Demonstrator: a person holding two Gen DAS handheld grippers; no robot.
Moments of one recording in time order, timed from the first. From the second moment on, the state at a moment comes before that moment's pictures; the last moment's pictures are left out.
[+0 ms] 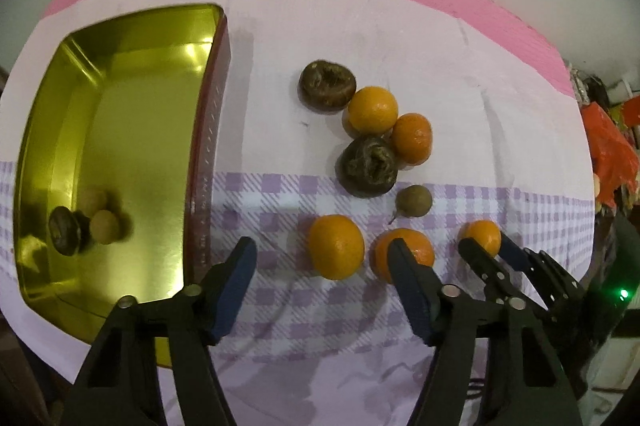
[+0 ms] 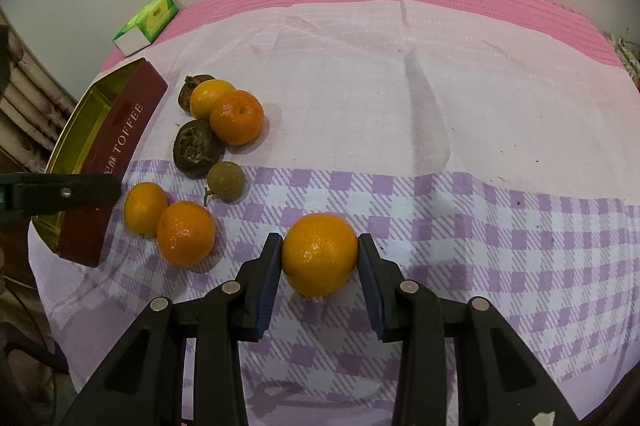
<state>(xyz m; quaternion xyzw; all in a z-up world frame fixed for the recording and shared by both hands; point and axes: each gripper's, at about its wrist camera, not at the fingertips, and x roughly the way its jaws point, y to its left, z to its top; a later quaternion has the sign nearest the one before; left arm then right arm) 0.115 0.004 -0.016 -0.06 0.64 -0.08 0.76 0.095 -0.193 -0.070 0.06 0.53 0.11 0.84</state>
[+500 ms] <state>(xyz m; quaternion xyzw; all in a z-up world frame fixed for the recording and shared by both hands) 0.122 -0.002 -0.040 -0.08 0.66 -0.07 0.75 0.096 -0.195 -0.070 0.07 0.53 0.12 0.83</state>
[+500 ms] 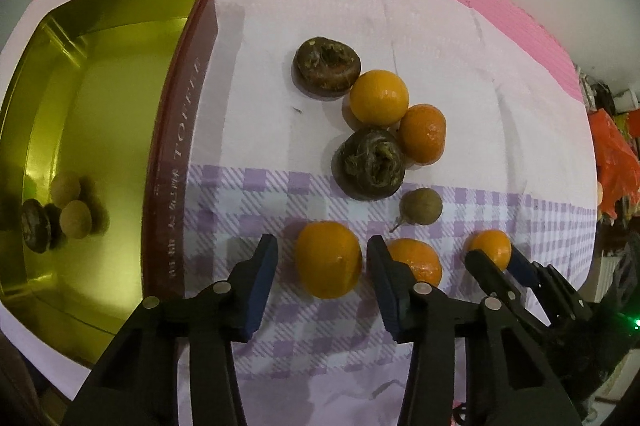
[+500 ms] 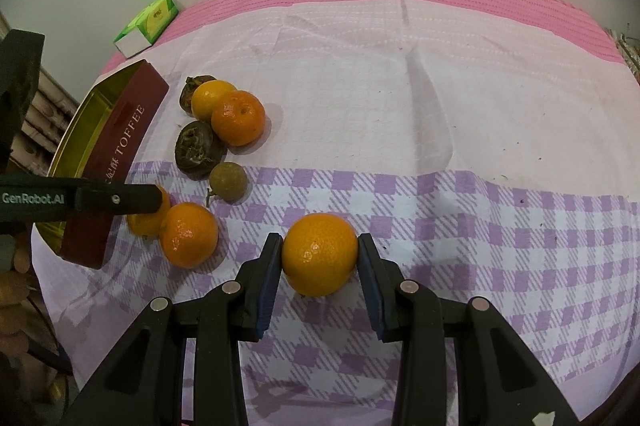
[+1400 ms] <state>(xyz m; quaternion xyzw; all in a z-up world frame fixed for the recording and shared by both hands) 0.104 0.029 0.015 -0.04 0.59 -0.07 0.80 0.096 -0.191 -0.071 0.07 0.53 0.12 0.83</state>
